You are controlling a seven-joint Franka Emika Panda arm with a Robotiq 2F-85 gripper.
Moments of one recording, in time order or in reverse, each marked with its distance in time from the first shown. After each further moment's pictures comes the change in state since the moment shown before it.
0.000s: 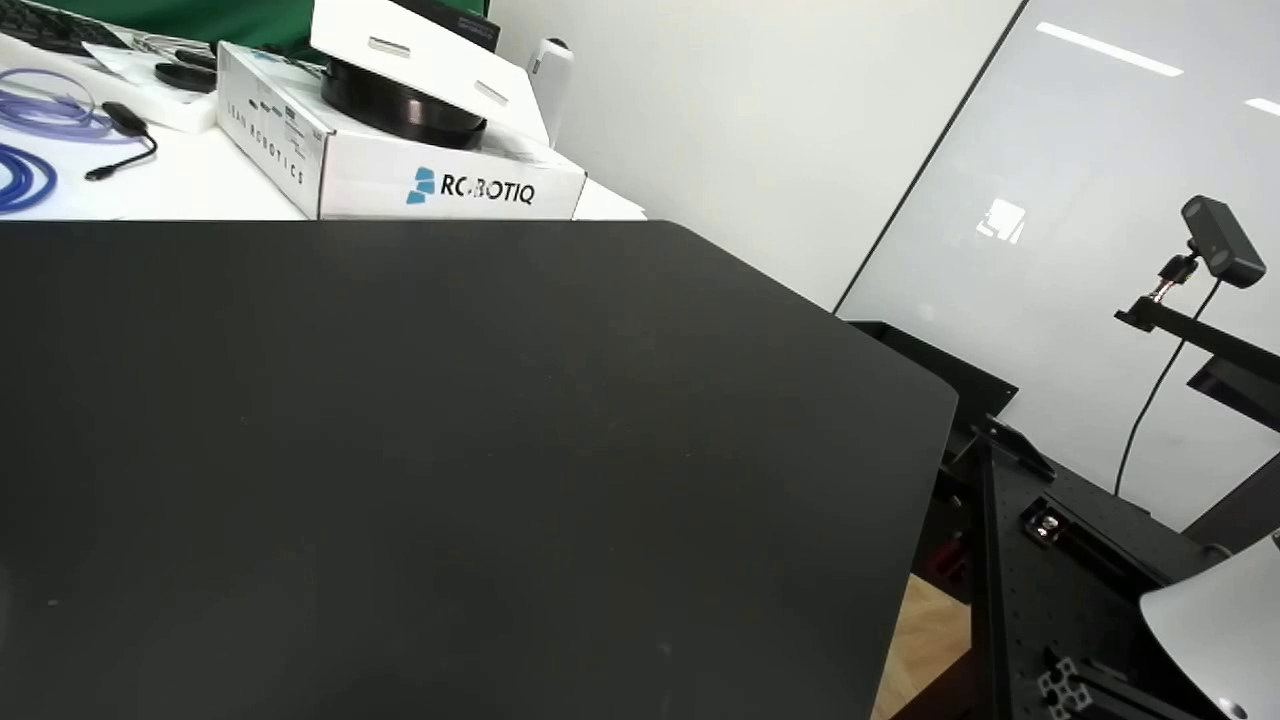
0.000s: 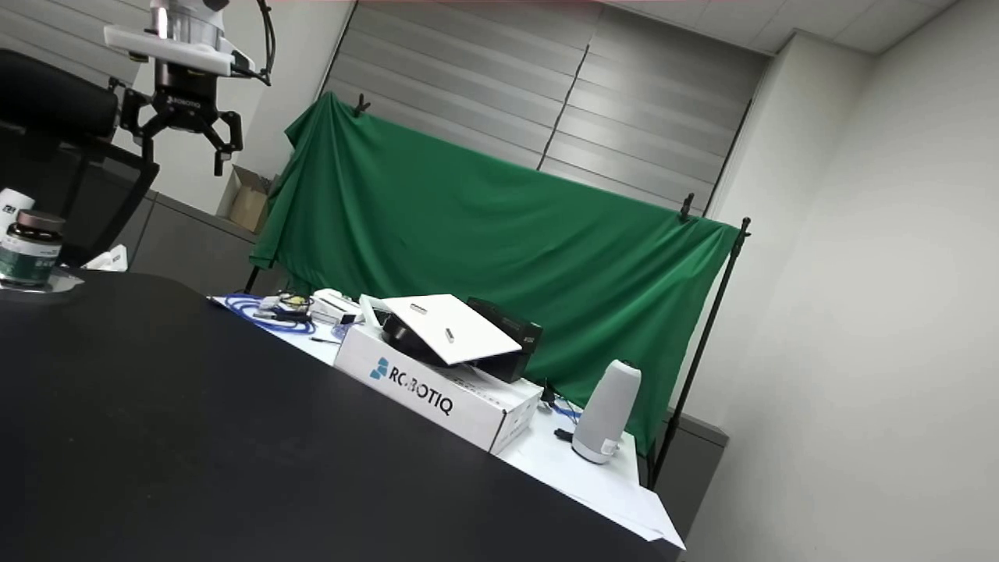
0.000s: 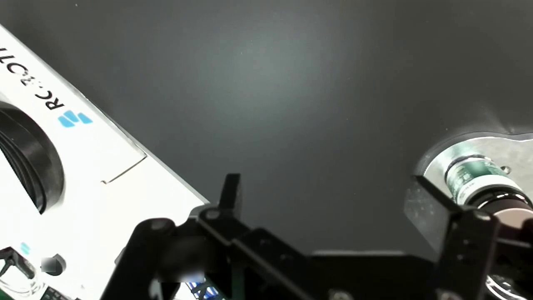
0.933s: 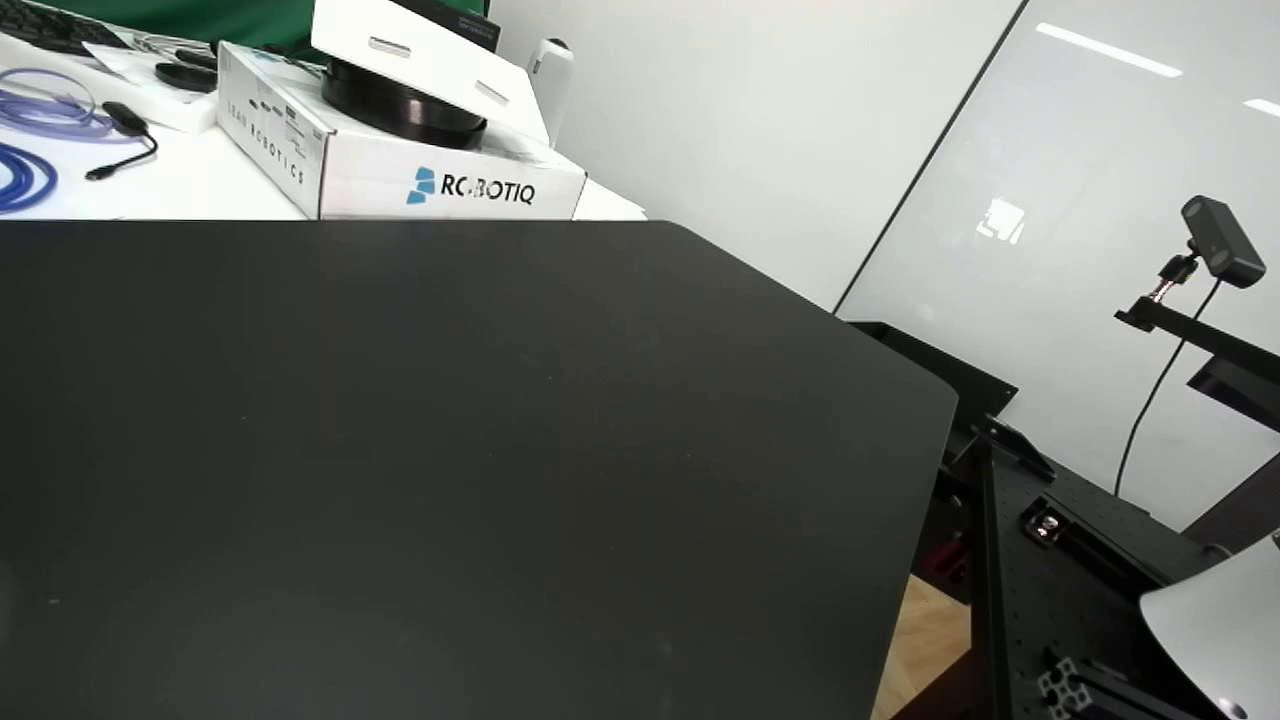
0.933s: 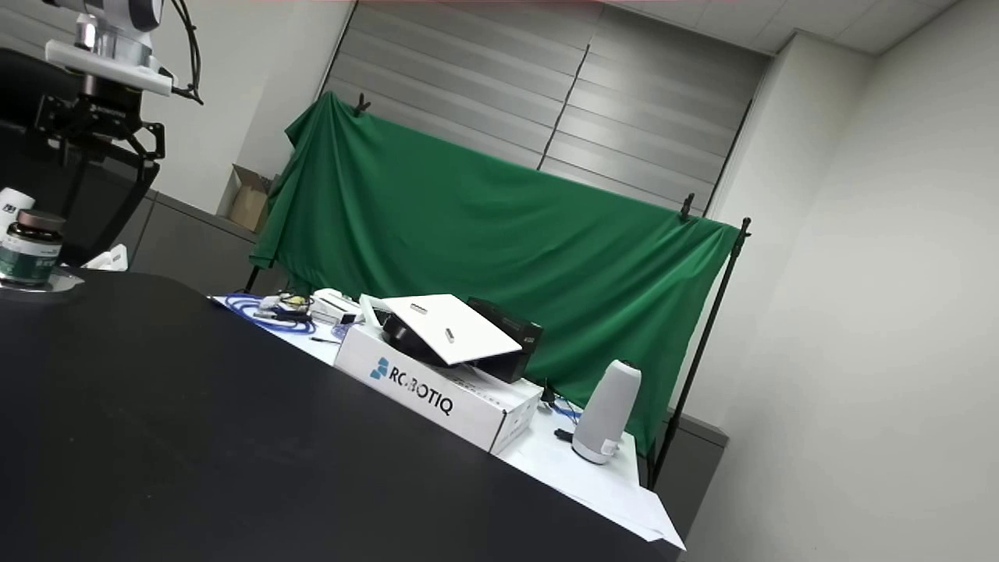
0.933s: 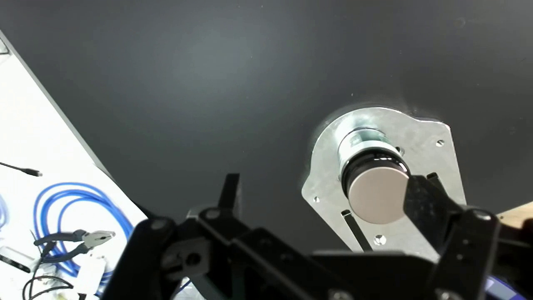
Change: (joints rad) arm 0.222 0.364 -0.011 0.455 0.018 -0.167 -0.176
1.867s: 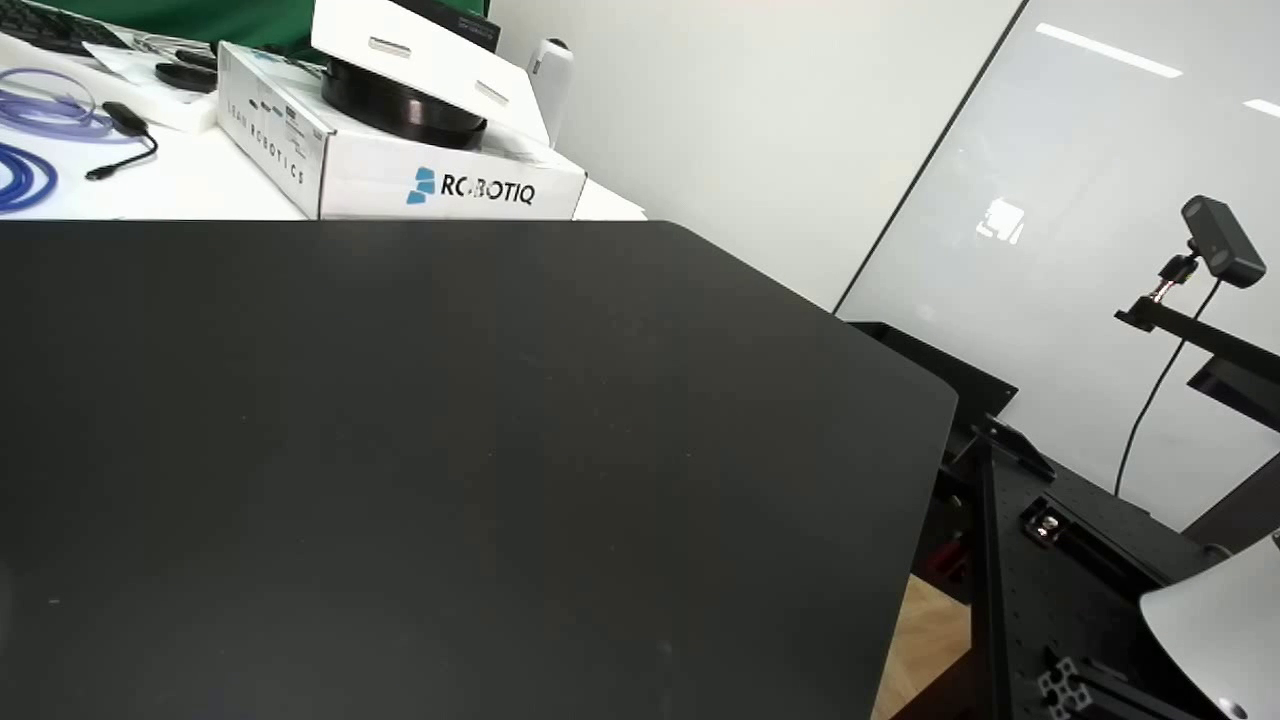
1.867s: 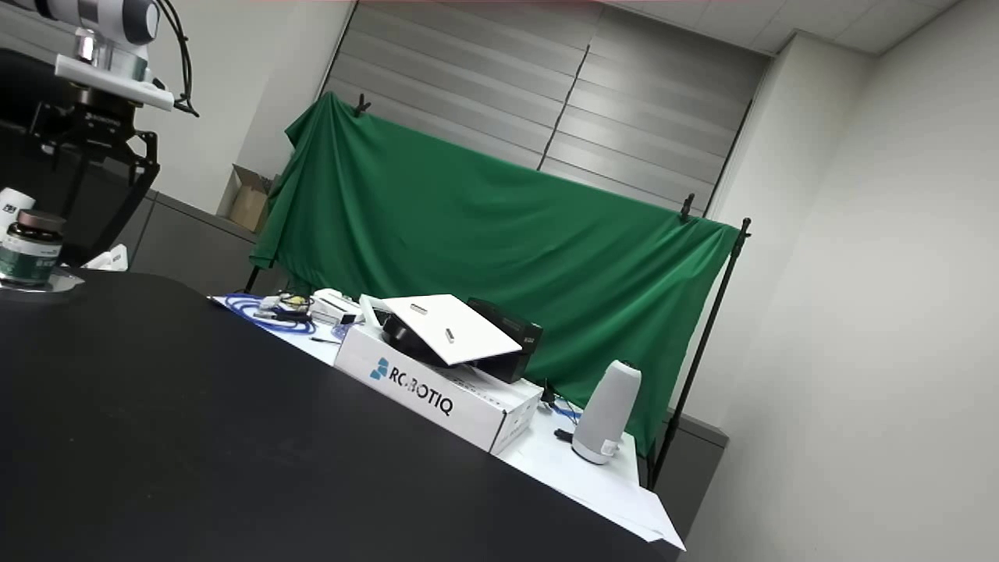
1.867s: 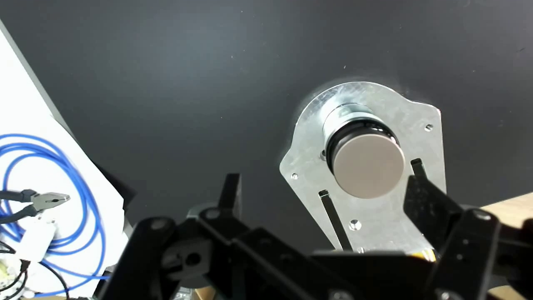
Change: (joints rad) arm 0.044 0.162 -0.002 0.245 0.027 -0.073 -0.151
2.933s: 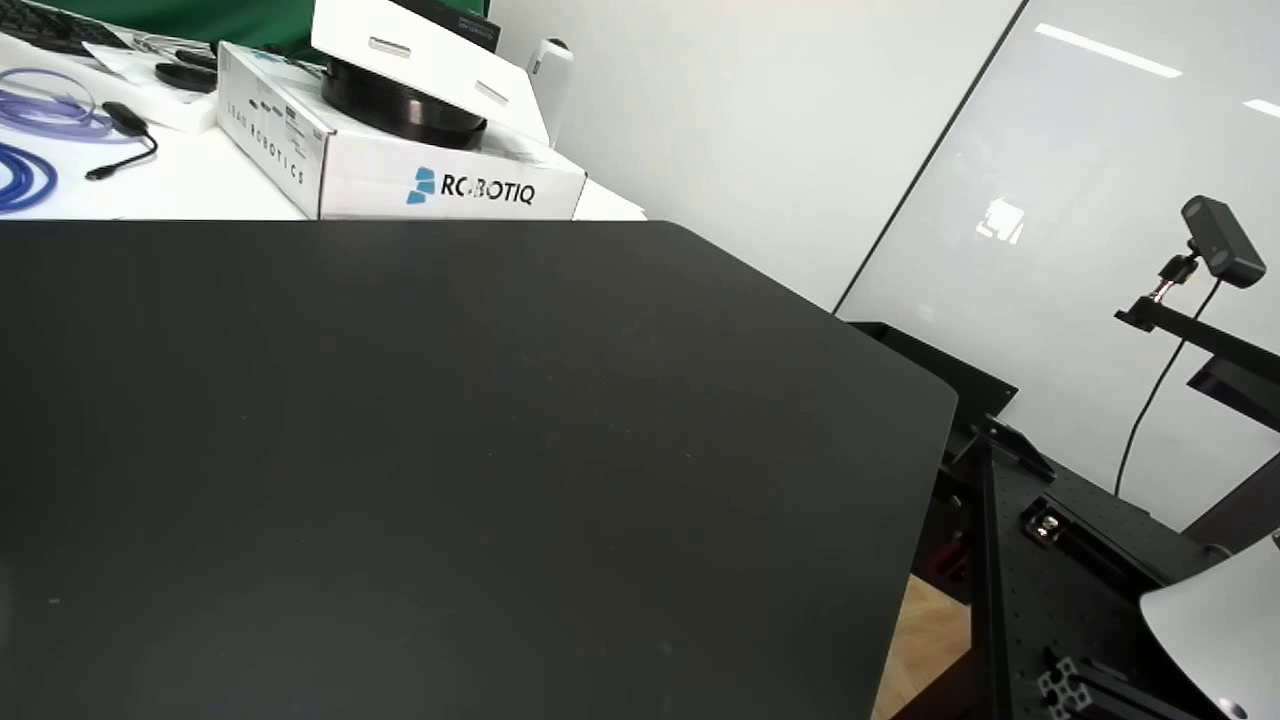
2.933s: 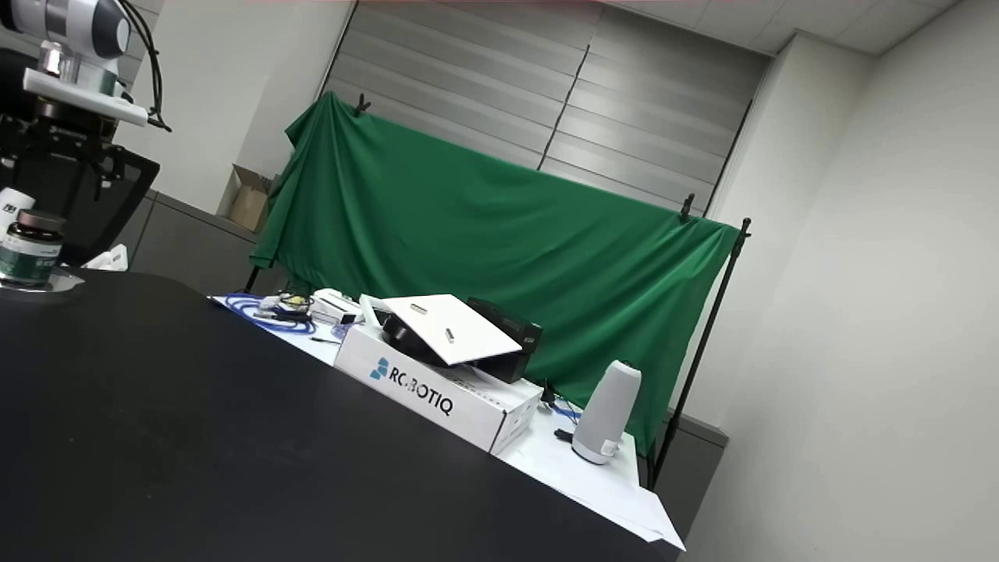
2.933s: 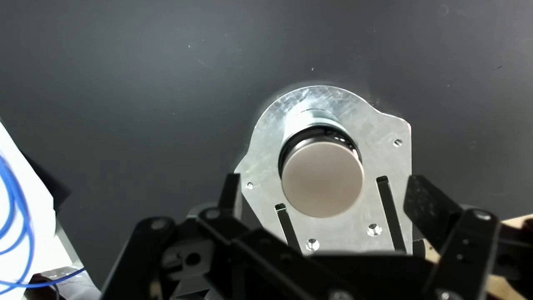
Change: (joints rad) arm 0.042 0.064 0.000 0.015 0.011 0.005 -0.057
